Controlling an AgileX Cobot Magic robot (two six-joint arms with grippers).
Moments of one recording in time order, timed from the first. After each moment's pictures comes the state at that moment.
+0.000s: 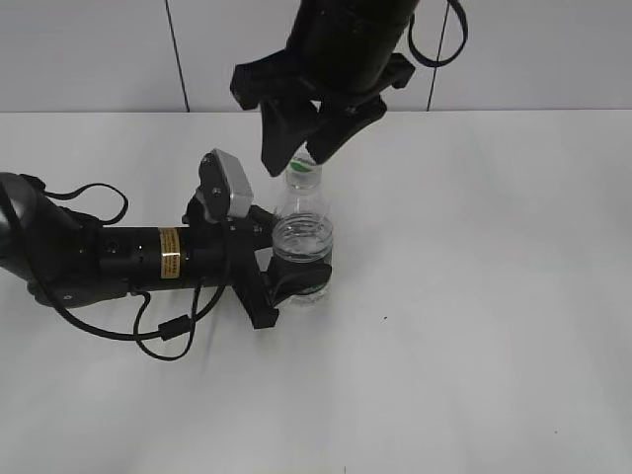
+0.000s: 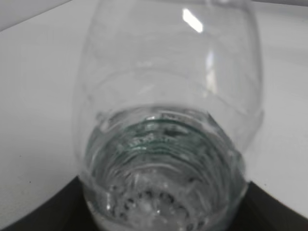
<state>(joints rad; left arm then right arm) -0.36 2.19 -0.90 1.03 -1.02 -0.34 0.67 1.97 -1.83 0.28 1.22 -0.11</state>
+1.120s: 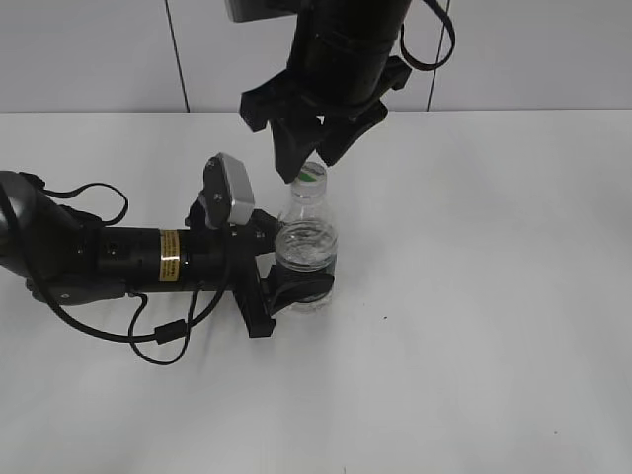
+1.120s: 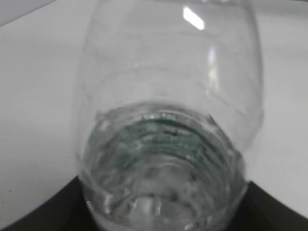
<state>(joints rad) -0.36 2.19 -0.90 1.10 -1.03 -0.34 0.68 2.03 -1.87 0.18 1.22 -0.12</state>
